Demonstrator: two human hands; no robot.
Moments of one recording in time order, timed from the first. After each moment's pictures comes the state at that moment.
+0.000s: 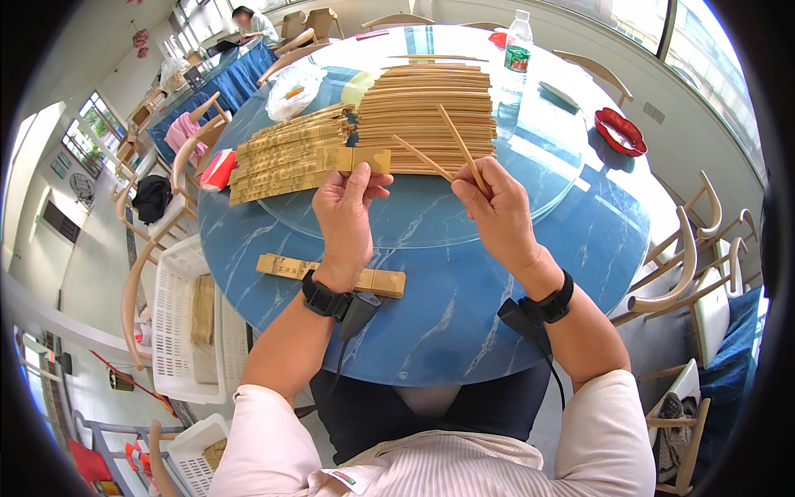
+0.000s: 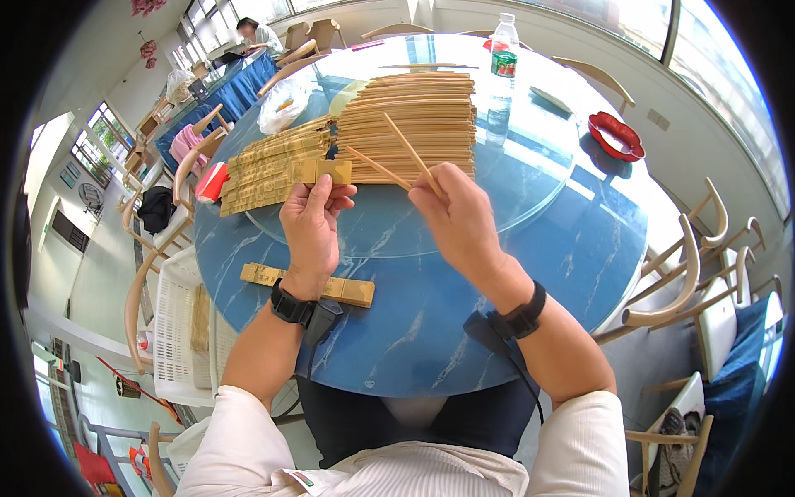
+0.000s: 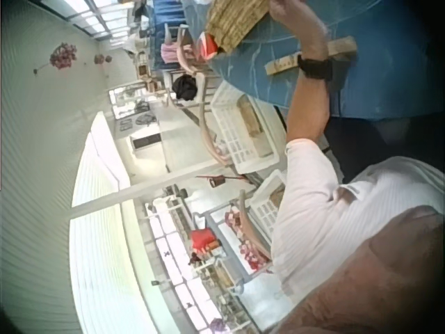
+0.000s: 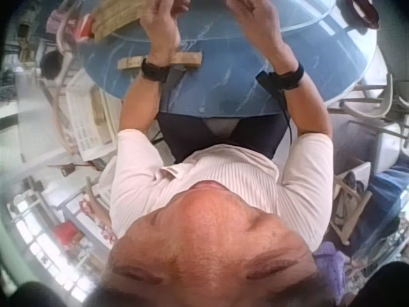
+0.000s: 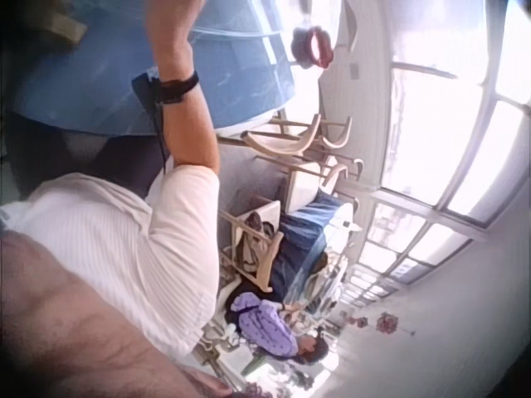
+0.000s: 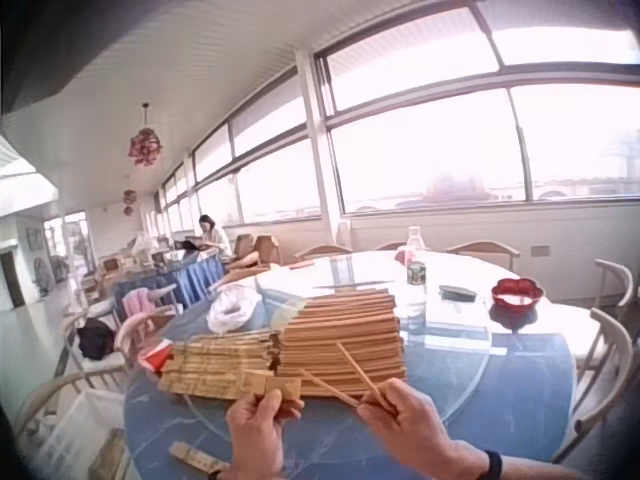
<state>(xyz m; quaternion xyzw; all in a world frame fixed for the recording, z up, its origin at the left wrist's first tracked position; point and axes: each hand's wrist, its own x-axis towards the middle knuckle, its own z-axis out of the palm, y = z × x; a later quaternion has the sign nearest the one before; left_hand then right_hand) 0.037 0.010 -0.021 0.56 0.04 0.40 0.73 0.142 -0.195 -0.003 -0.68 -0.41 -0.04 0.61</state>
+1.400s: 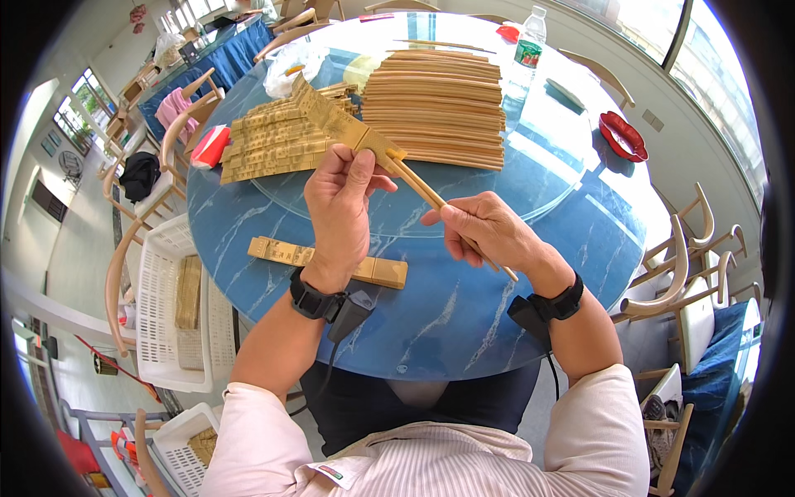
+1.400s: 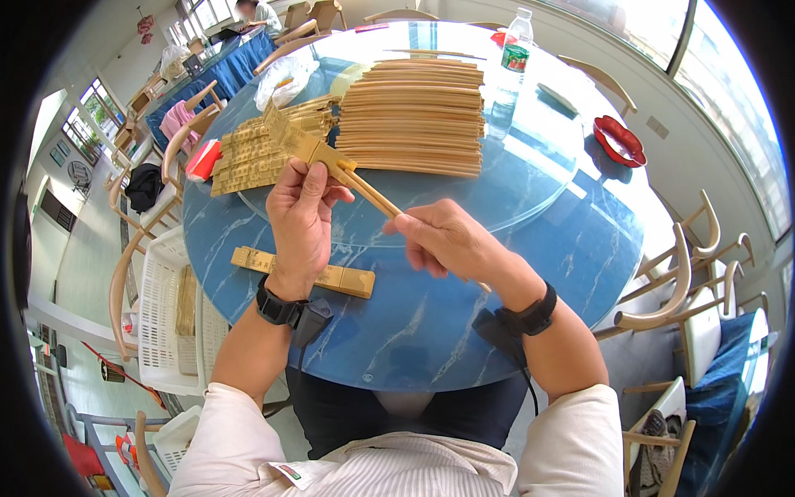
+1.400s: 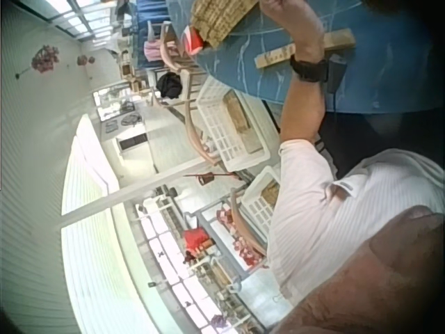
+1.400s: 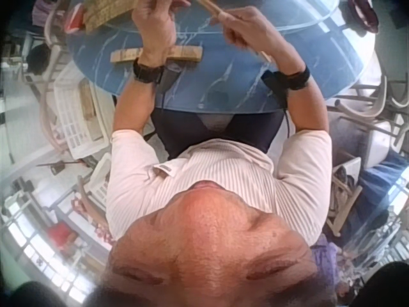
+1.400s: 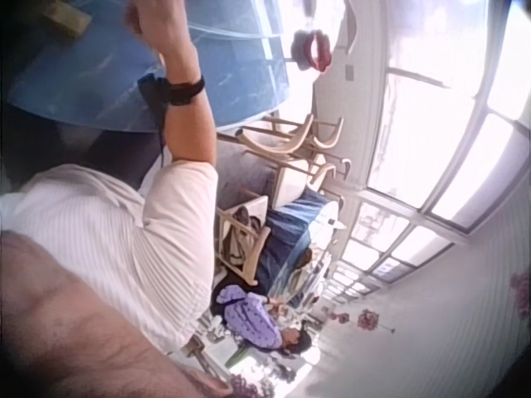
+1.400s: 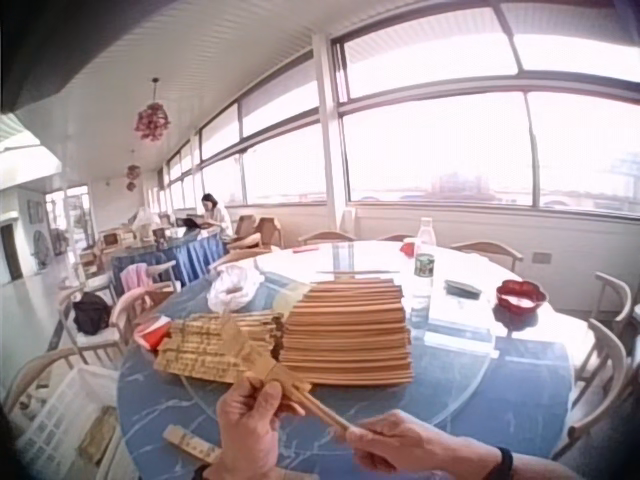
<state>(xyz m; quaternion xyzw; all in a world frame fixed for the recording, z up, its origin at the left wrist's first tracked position) 0.017 0.002 -0.007 0.54 -0.04 0.39 0.75 0.130 -0.202 0.010 -0.67 -0.44 0.33 0.49</state>
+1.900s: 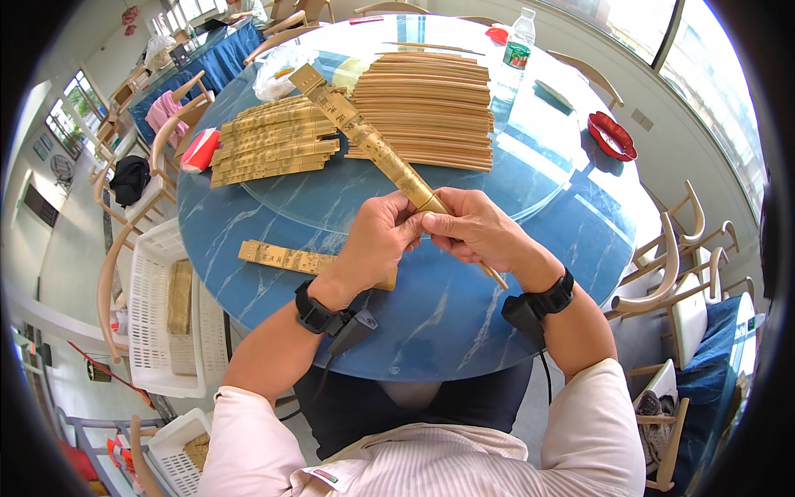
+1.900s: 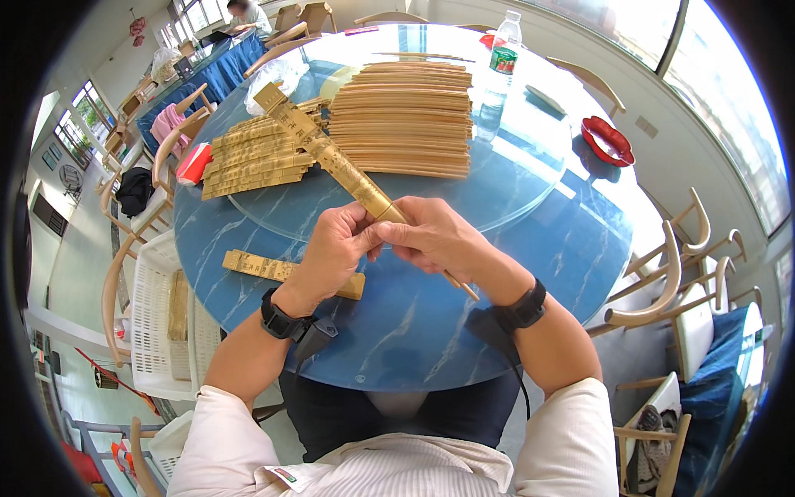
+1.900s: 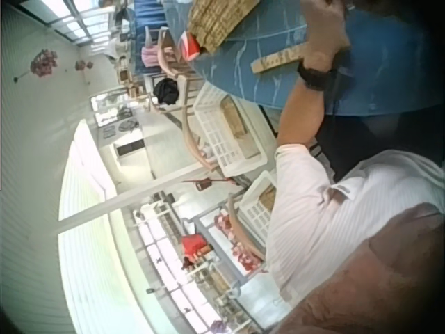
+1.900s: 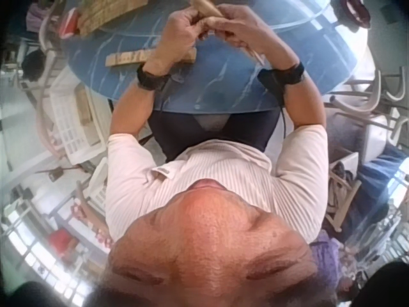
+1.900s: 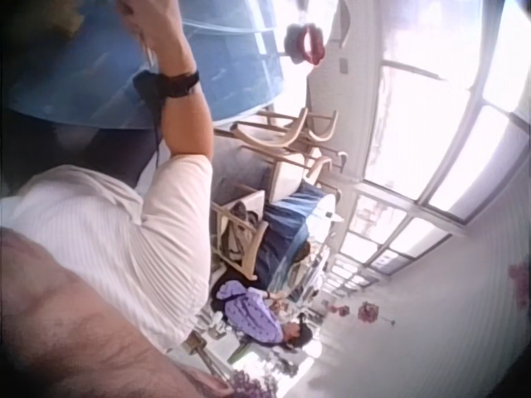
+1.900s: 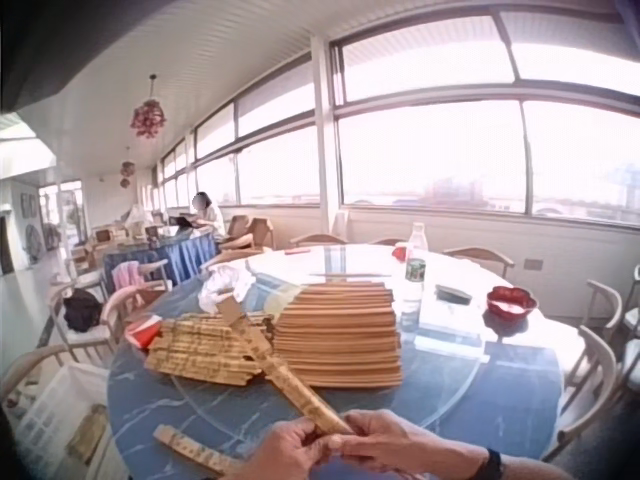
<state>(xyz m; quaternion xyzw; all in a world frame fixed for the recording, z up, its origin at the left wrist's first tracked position) 0.011 -0.029 -0.013 0.71 0.01 0.13 0.69 0.135 -0.201 0.010 -0.59 -0.34 0.46 0.57</state>
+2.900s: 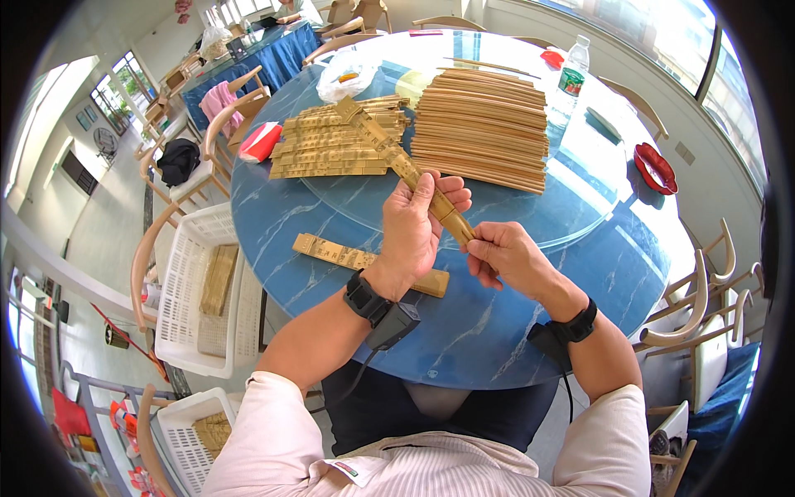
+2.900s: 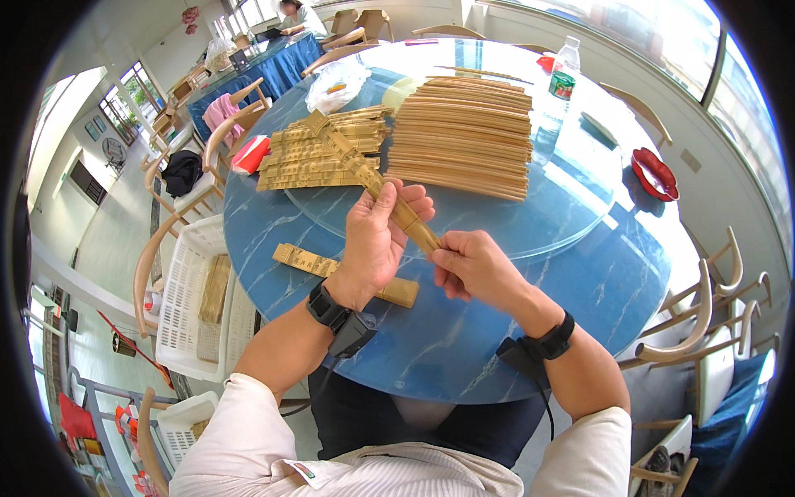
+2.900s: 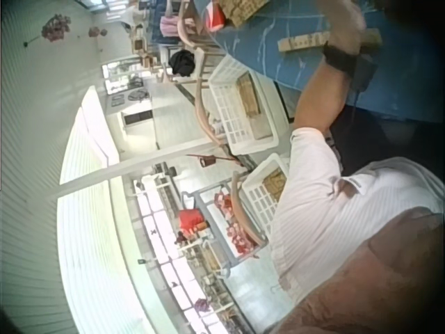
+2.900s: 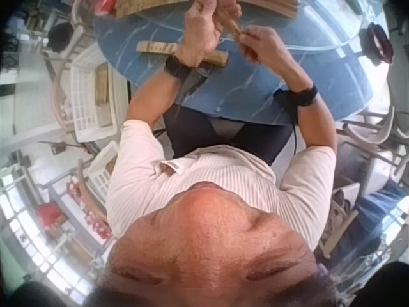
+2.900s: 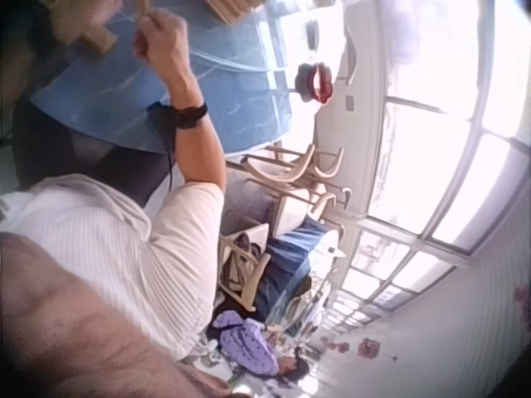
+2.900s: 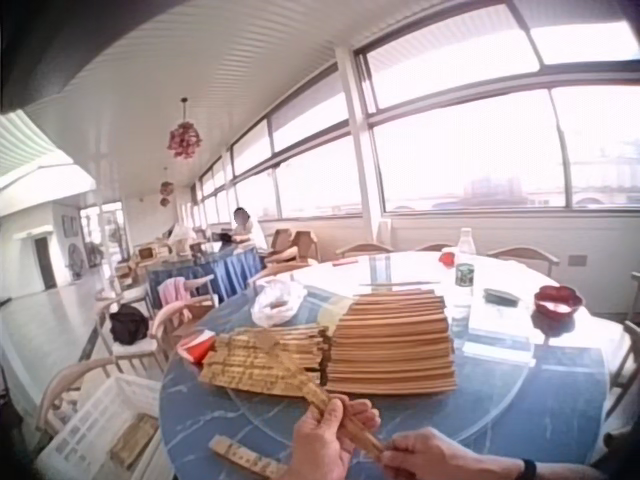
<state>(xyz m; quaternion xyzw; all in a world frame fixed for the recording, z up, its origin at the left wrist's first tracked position) 0.020 -0.015 -0.019 0.40 0.06 0.30 0.86 0.115 -0.184 -0.003 -0.67 -0.35 0.41 0.50</state>
